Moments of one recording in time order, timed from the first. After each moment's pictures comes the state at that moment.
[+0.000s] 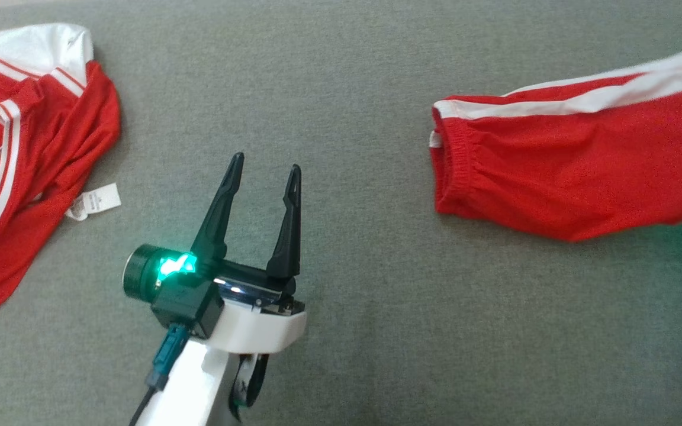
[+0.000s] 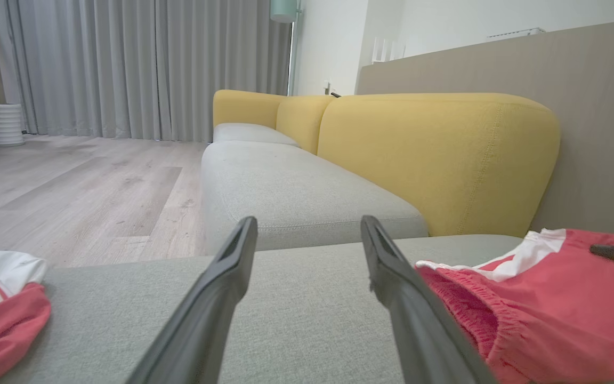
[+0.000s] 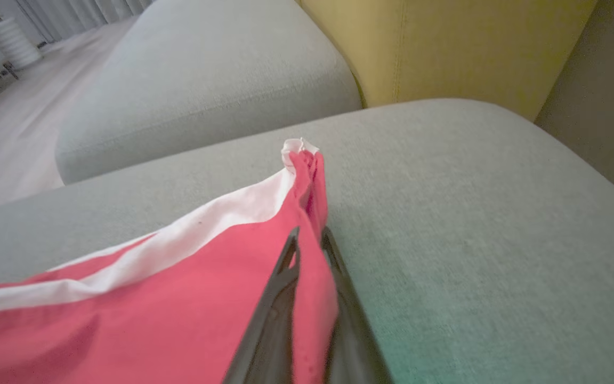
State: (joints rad) left arm -0.24 0.05 -0.40 0.04 -0.19 0.05 -0.26; right arm -0.62 -0.62 0.34 0.80 0.85 0.13 -0.03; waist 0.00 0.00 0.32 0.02
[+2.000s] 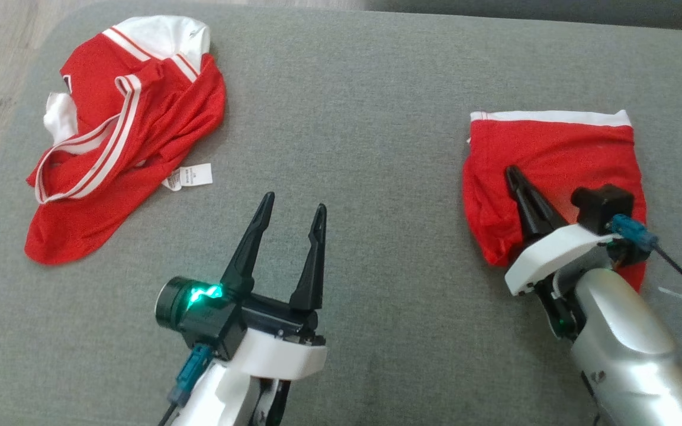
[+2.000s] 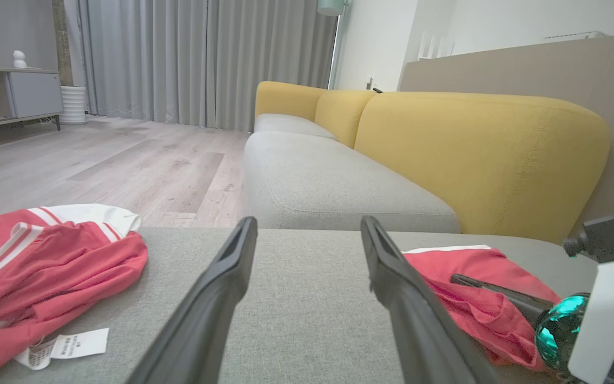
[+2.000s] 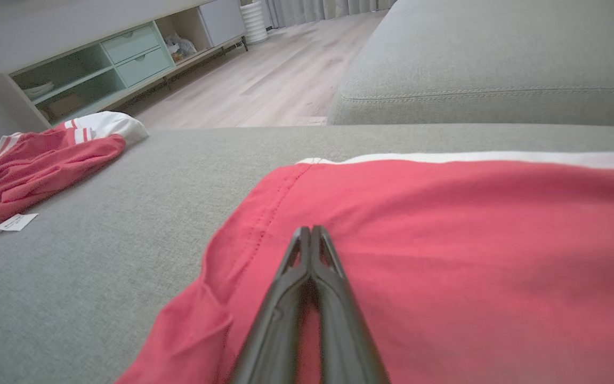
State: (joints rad) left arm -0.18 0.05 -0.49 0.08 -0.26 0.05 -0.26; right arm -0.48 -0.18 0.37 0.72 0.38 0.13 -0.22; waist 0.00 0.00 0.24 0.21
